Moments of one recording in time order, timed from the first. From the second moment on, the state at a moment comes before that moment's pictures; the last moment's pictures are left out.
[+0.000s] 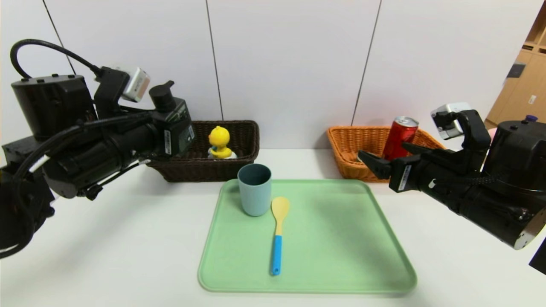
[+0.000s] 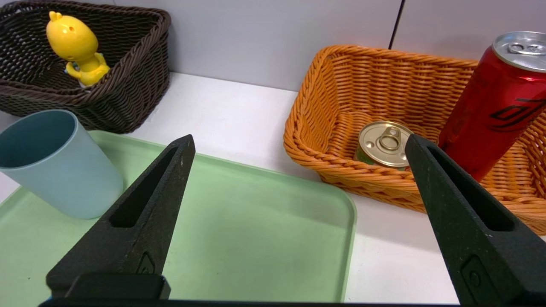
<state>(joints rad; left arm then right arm) -0.31 1.56 -0.84 -0.70 0.03 0.13 0.44 1.54 -0.58 -0.86 -0.15 0.04</state>
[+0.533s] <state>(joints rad) -0.11 1.89 -1.13 -0.63 -0.05 0.23 0.43 1.53 -0.56 -0.86 -0.15 0.04</state>
